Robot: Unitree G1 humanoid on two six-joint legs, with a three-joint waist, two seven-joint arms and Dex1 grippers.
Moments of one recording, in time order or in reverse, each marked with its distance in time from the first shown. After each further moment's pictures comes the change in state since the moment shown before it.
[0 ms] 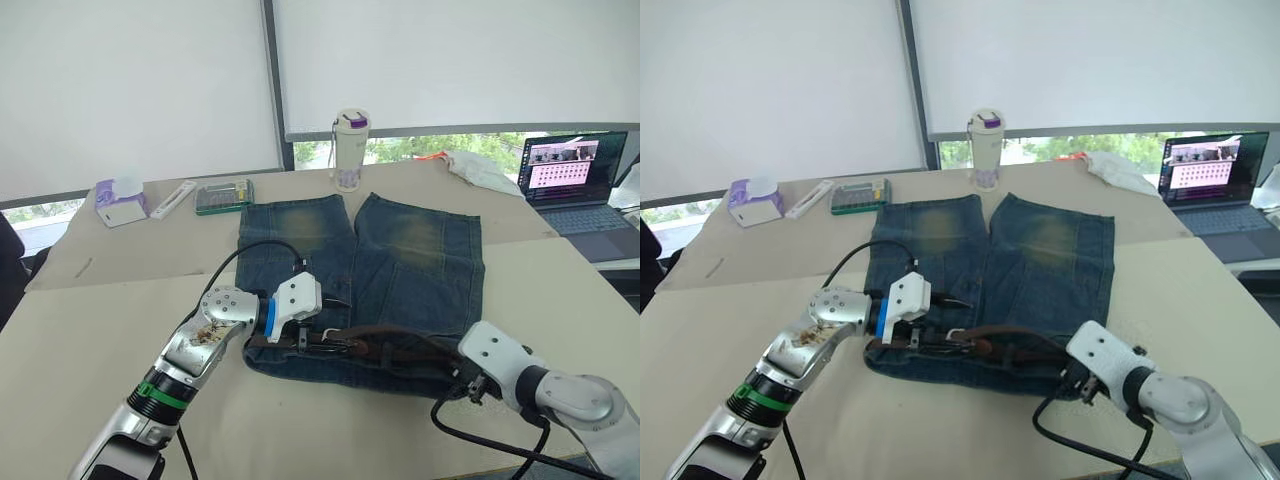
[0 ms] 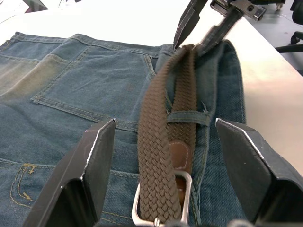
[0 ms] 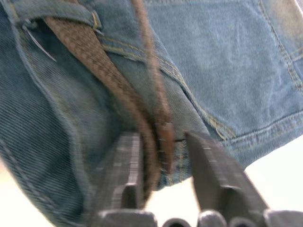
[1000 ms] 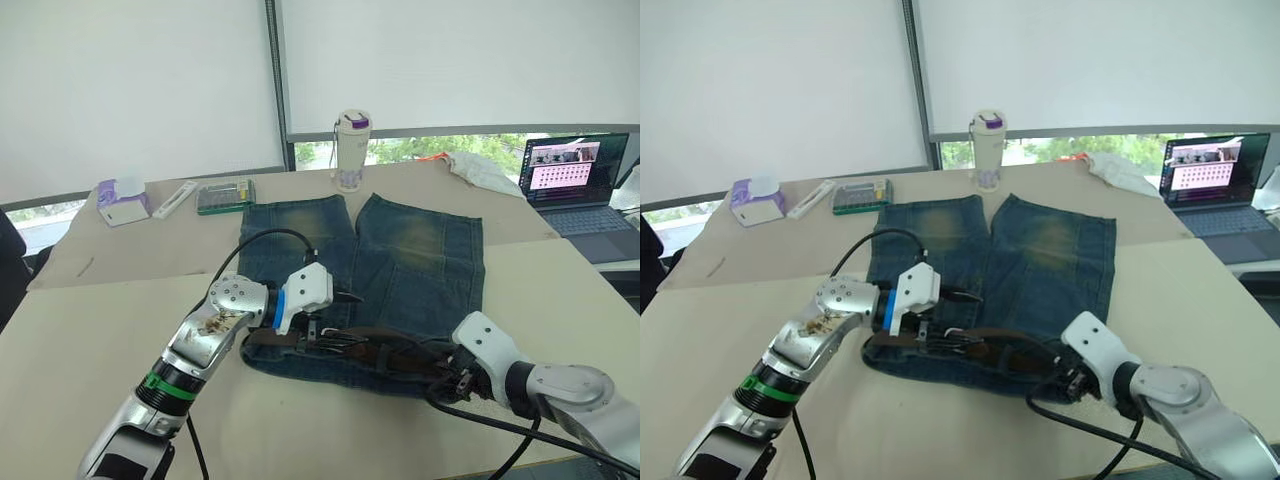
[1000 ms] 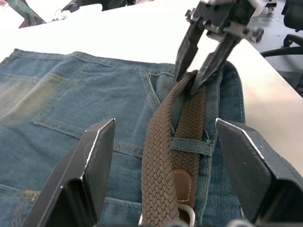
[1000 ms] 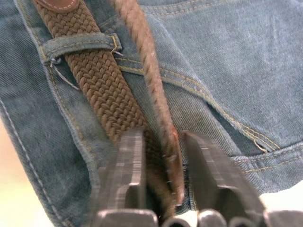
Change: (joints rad) left arm -0.079 -0.036 0.001 -0.040 0.000 0.077 -0.004; right arm -0.113 -0.015 0.026 0.026 0.193 0.159 -0.025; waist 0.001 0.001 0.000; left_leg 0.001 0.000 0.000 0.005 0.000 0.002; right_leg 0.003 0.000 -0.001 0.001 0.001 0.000
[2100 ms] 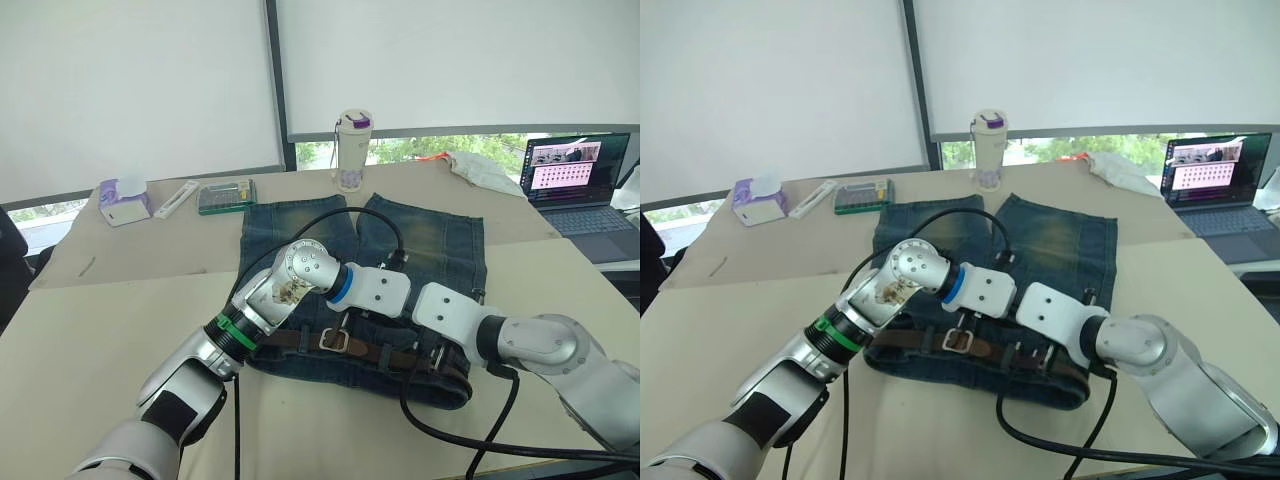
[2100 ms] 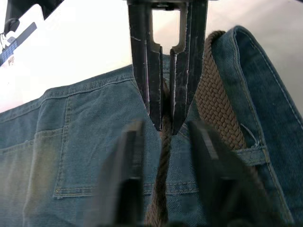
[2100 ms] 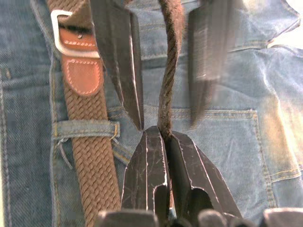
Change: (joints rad) left arm -0.349 -0.172 -0.235 0.320 0.339 -0.285 -0.117; right arm -0.404 -0.132 0.260 -0.103 -0.049 0.067 0.035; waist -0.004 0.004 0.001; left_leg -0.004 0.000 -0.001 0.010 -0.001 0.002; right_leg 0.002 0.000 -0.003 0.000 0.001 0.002
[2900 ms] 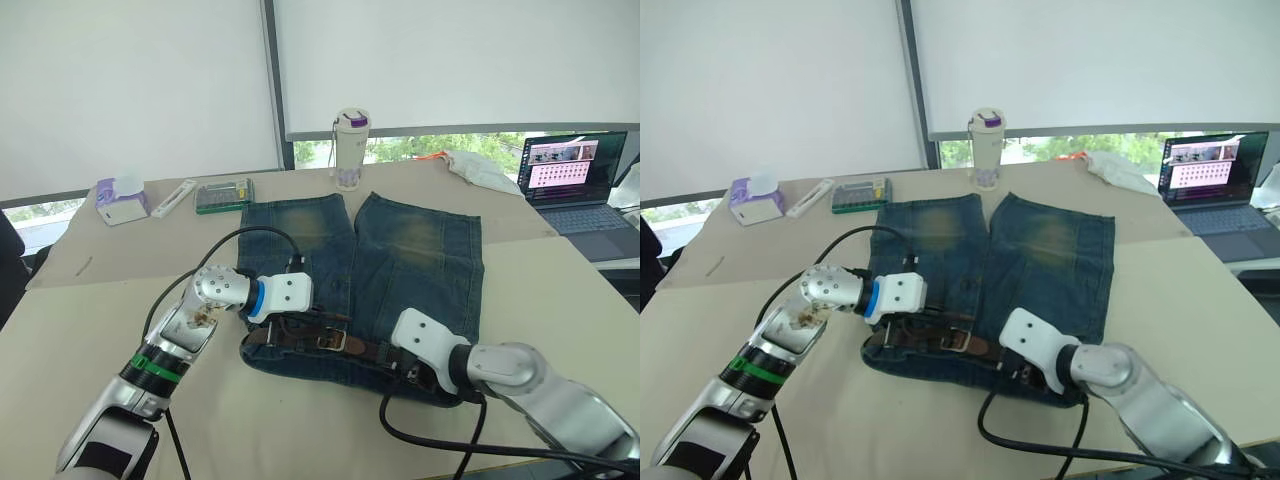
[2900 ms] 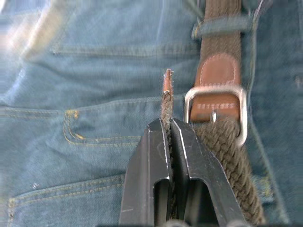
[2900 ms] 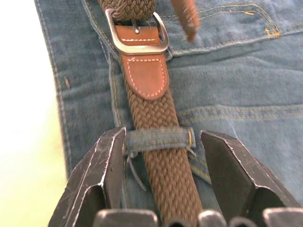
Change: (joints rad) left arm 0.365 0.276 0.269 -0.176 -0.086 0.041 0.062; right arm 0.092 0.180 0.158 0.126 -0.042 -0.087 -0.056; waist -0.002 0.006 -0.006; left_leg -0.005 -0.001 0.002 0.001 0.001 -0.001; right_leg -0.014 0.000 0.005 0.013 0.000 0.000
